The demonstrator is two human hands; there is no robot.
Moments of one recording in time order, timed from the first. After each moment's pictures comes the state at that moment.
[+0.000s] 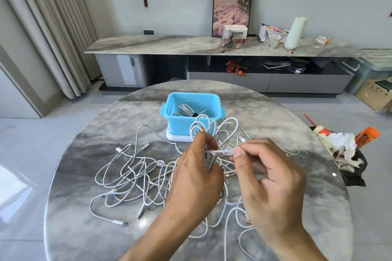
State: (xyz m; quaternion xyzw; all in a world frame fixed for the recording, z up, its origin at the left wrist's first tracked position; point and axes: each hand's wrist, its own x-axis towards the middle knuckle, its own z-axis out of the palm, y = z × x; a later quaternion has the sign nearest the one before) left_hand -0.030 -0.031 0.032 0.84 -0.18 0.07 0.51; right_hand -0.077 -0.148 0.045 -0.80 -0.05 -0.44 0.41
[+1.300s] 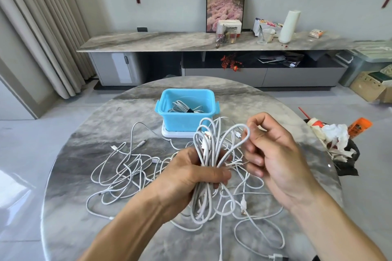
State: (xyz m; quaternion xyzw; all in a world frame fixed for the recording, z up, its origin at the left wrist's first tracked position) left_hand -0.033 -0.018 0.058 0.57 -0.09 -0.33 0.74; right_hand -0.068 -0.185 0.069 -0.60 0.05 -0.08 0.79
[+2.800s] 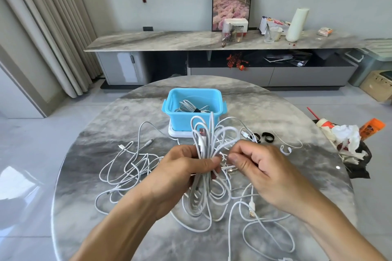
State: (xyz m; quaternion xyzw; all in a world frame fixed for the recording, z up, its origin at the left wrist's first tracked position) left_hand -0.016 0.007 0.050 0.61 -0.08 -0.33 0.71; right_hand -0.059 -0.193 0.039 -0.90 -0.13 -0.08 0.41
